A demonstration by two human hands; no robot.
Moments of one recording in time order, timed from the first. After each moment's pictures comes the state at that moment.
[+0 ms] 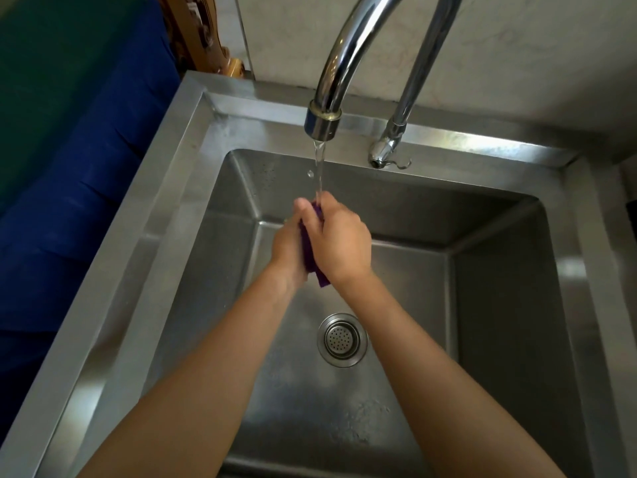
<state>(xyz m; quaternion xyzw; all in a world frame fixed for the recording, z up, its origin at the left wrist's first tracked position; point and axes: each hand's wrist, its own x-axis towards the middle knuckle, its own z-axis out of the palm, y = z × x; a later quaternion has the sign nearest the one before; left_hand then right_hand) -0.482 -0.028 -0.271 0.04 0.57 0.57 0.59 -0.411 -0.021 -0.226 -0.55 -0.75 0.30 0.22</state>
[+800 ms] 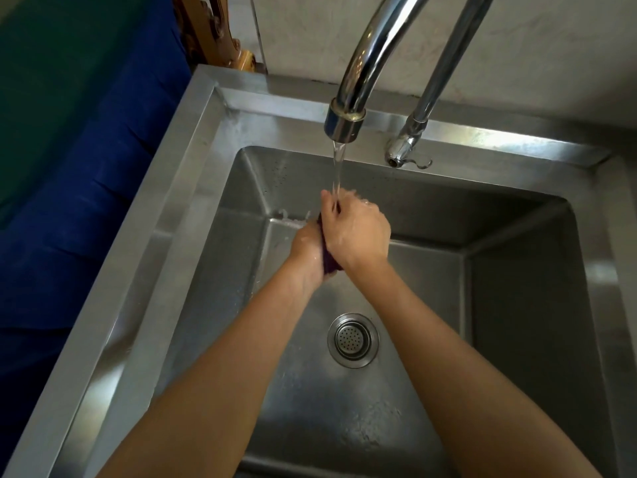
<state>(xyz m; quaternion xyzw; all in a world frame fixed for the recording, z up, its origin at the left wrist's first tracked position) -0.475 -0.027 -0.260 0.00 0.62 0.49 0.62 -0.418 0.000 -0.233 -0.60 -0.74 0.25 0.16</state>
